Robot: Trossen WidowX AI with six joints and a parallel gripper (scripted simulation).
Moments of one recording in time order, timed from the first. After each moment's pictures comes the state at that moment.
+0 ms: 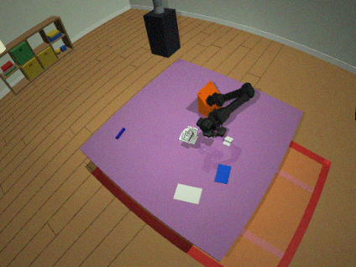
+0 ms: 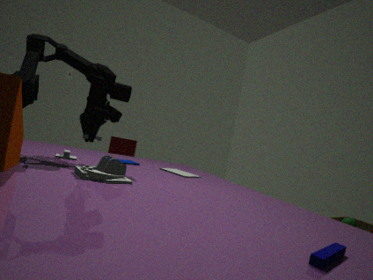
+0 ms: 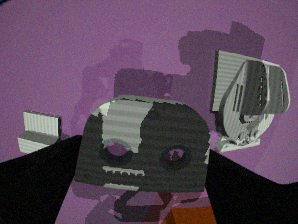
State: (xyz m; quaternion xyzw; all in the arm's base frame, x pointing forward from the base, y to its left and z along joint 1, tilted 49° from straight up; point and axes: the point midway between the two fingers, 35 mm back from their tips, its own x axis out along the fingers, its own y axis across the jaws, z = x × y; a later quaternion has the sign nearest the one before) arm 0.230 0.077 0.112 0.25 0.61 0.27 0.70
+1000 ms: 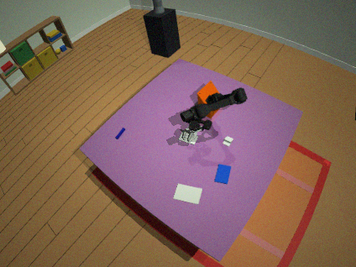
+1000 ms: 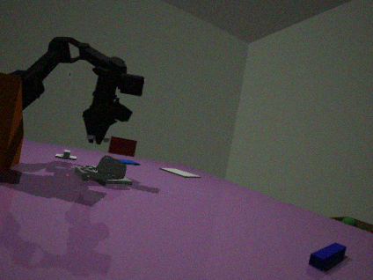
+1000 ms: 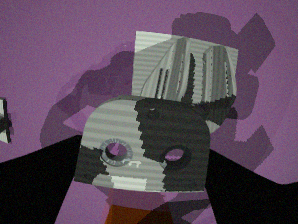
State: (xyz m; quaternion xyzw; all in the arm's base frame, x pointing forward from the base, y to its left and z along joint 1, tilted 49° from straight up) arm 0.236 0.006 0.041 0.24 0.60 0.29 0.70
